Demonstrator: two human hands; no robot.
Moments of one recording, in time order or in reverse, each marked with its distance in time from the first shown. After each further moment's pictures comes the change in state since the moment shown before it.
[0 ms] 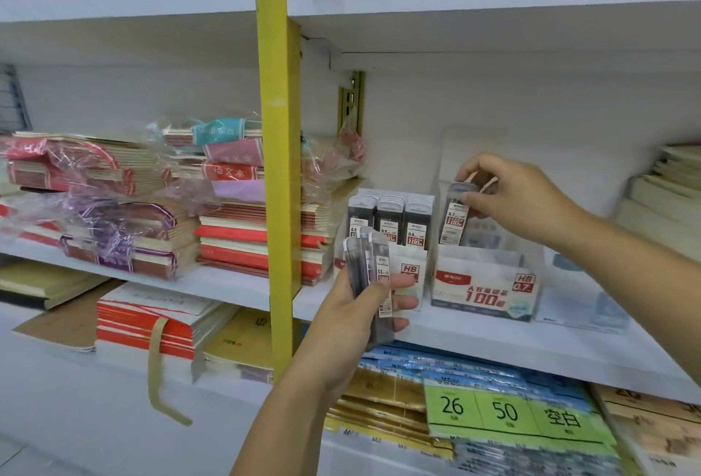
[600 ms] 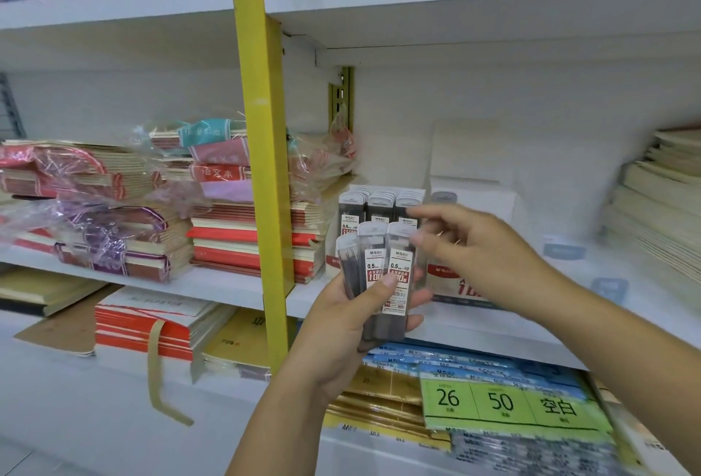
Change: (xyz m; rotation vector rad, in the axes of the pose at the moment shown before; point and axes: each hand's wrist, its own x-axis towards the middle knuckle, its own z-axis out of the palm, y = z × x) left_hand -0.006 0.005 0.009 -0.246 -0.118 -0.009; right_hand -0.069 -0.046 0.031 0.339 -0.134 0.015
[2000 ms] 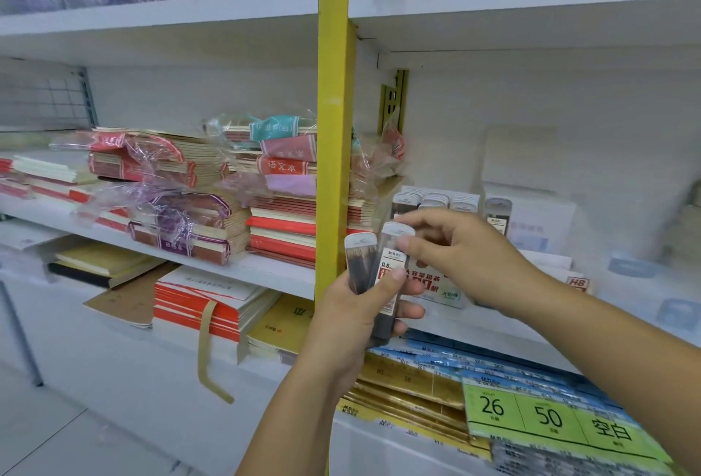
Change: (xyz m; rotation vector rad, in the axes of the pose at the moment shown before) left_hand -0.026 0.023 -0.027 0.209 0.225 0.067; right_hand 0.024 -0.033 0.050 0.084 -0.133 -0.060
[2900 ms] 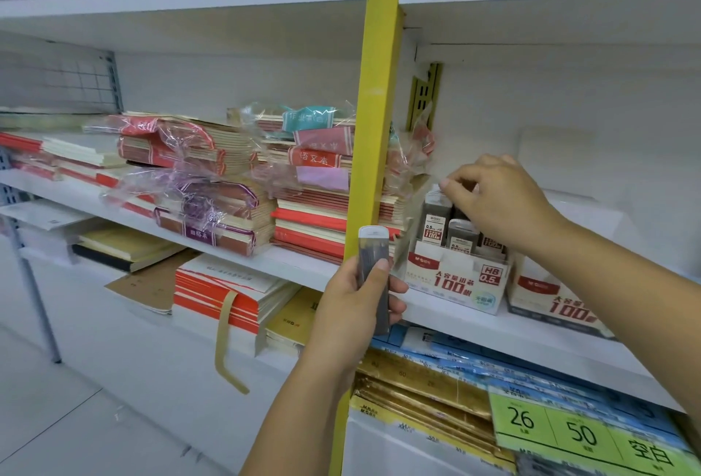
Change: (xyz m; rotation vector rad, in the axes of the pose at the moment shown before) left_hand 0.010 -0.004 -0.029 0.097 0.180 0.032; right_hand 0.068 0.014 -0.018 -0.692 0.247 -0.021
